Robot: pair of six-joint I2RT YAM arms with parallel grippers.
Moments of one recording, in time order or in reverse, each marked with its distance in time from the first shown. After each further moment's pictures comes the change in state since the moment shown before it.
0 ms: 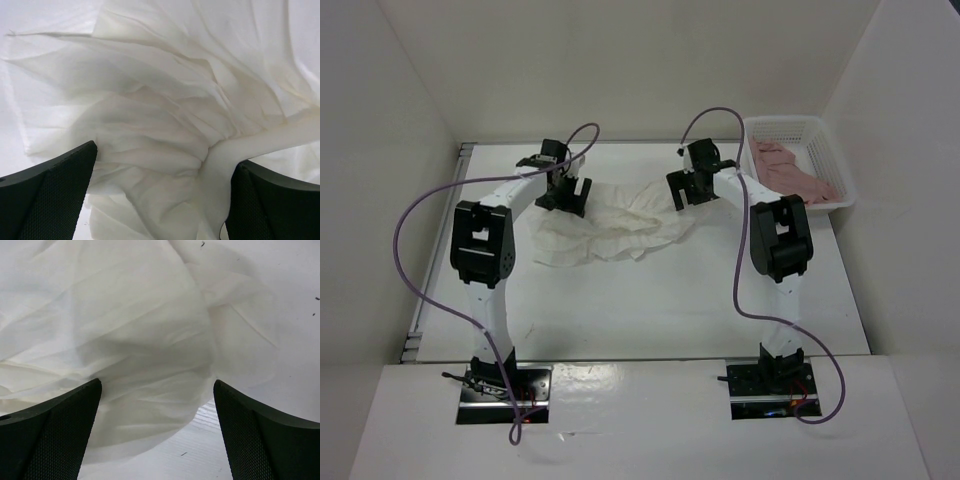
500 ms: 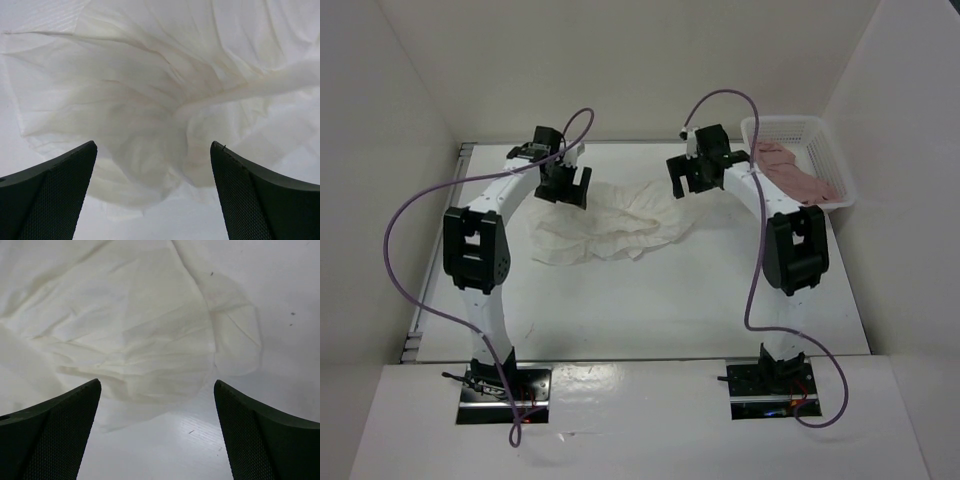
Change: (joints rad) left arm 0.021 -0.045 0.102 -0.103 0.093 0.002; right arm -0.002 -0.123 0.010 -0.029 -0.072 0.003
